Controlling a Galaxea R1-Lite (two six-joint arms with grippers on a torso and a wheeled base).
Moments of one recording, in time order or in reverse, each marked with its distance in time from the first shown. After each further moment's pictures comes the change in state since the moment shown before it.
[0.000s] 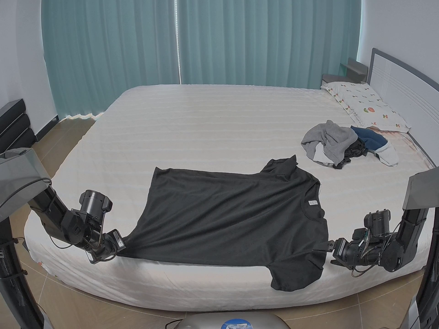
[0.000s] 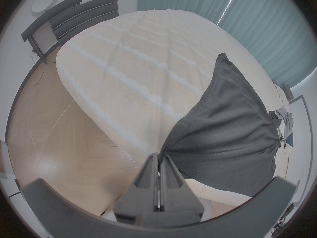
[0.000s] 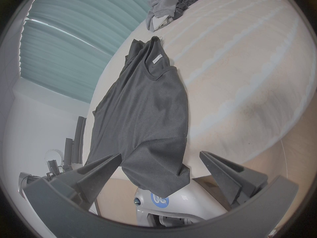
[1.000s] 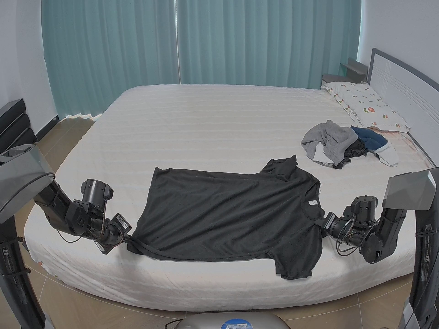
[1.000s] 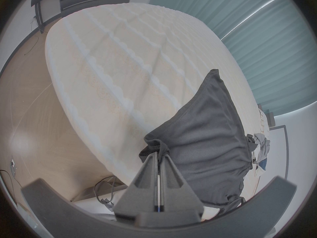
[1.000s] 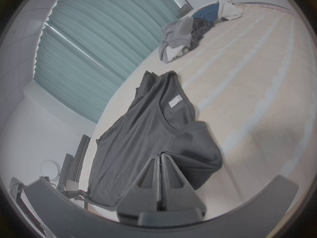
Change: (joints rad) left arm 0.017 0.054 -0.102 -0.067 -0.154 -0.200; right arm 0.029 0.186 -0.255 -0.231 -0.151 0.064
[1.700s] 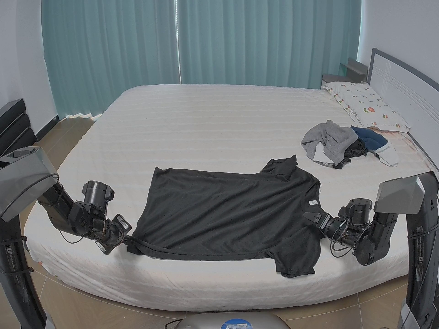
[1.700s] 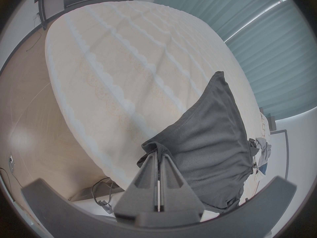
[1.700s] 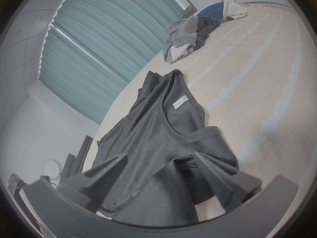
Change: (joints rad) left arm 0.006 0.031 -0.018 -0.002 0.003 -0.020; right arm -0.005 0.074 -0.049 -0.076 0.006 0.018
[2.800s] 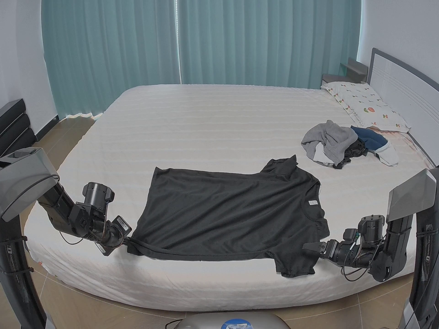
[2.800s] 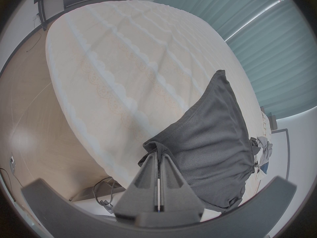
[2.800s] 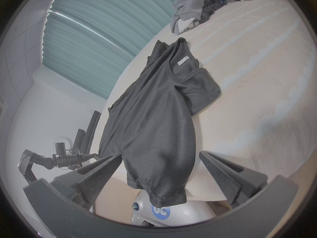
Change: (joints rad) left arm -0.002 0.002 0.009 -0.002 0.001 0.006; right arm 0.009 -0.091 0.337 -0.052 0.230 -0.132
